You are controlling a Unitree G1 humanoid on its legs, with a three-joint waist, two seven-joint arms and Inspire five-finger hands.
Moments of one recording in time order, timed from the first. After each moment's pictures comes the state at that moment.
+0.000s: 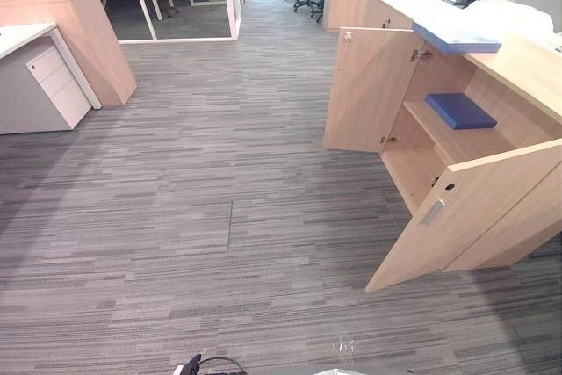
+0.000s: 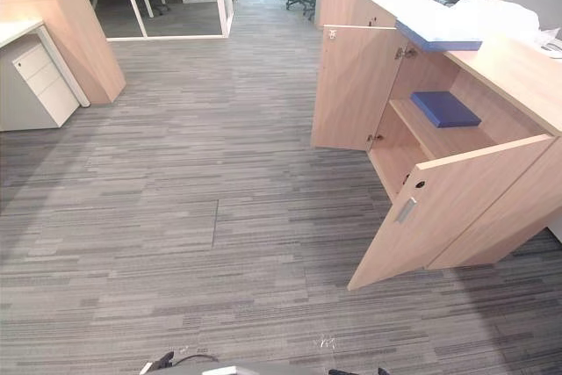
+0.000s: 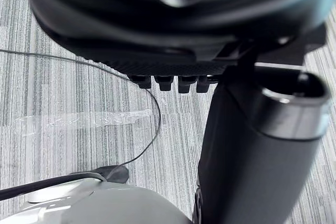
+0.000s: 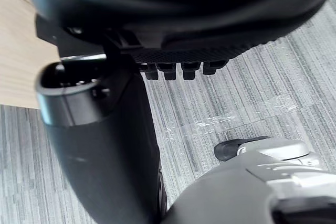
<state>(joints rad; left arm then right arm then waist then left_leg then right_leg) 0.17 0.12 0.10 1.12 0.08 -0.06 0.06 0.14 -0.10 -0.22 1.15 0.00 0.00 -0.07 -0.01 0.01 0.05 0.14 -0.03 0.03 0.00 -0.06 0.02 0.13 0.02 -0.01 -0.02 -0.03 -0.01</state>
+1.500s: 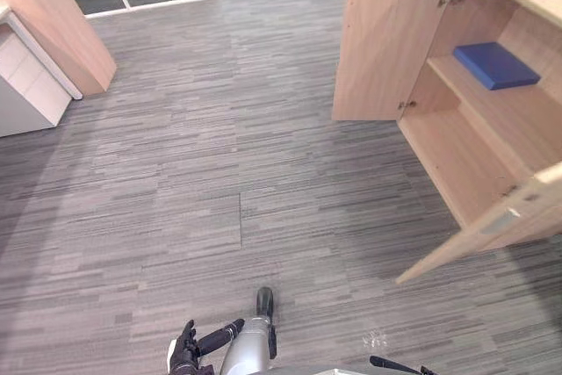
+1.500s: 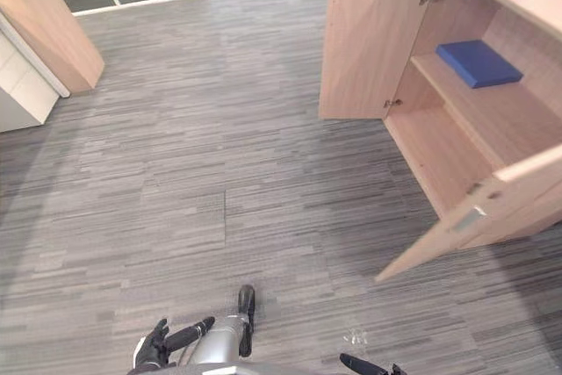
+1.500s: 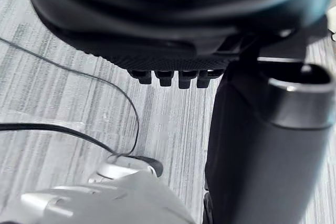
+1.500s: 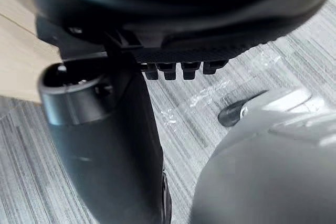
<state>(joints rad) 0.13 0.05 0.30 0.98 -0.09 -0.11 0.09 0.05 -0.07 -0.49 1.19 0.00 0.02 -0.11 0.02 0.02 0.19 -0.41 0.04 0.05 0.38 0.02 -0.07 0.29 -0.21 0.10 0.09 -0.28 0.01</state>
